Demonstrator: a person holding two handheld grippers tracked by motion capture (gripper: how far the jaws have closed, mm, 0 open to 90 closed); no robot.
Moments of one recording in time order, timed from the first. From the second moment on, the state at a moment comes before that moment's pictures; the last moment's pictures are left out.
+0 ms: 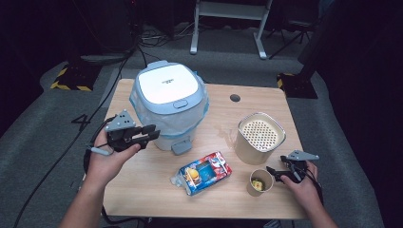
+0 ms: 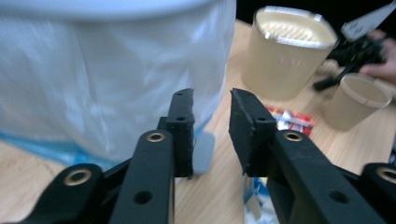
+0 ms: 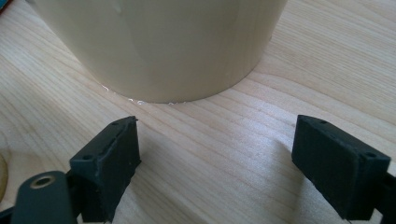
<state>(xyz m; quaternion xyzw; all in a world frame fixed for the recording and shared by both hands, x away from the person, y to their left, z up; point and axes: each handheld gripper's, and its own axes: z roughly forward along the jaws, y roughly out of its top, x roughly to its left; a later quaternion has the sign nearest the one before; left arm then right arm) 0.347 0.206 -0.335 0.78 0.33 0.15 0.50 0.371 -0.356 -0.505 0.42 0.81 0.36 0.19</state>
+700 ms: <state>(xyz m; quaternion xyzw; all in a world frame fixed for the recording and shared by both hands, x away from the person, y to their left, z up) 0.381 0.175 -0.276 0.77 0.30 0.18 0.53 0.371 -0.356 -0.505 0.42 0.81 0.36 0.19</state>
